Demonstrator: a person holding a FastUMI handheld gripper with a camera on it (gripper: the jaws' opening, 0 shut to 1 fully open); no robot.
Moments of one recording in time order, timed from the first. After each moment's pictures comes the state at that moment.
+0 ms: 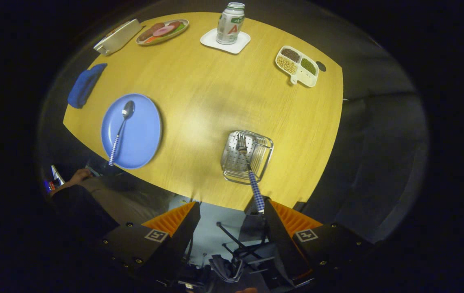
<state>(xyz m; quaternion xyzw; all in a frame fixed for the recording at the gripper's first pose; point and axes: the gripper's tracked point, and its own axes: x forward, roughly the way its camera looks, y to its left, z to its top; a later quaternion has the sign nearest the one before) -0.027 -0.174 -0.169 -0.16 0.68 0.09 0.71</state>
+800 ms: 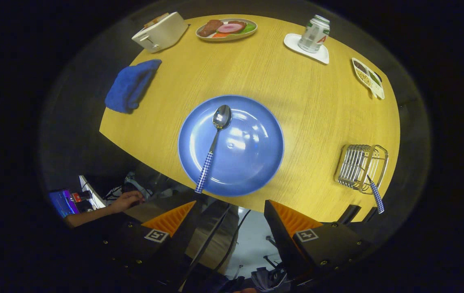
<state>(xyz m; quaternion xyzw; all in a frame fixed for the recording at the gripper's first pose) -0.069 0.041 -0.231 -0.06 0.67 0.19 0.72</state>
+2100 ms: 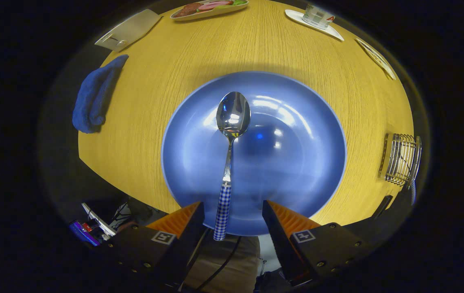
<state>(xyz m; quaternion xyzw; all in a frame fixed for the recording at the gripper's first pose) -0.049 0.101 -0.329 -0.01 0.71 0.12 0.70</state>
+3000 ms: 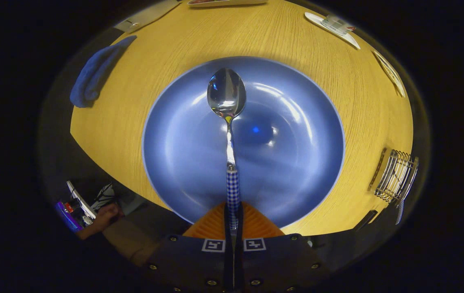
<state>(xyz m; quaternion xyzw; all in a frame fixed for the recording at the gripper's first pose) -0.055 0.068 -0.333 -0.09 0.72 0.16 0.67</state>
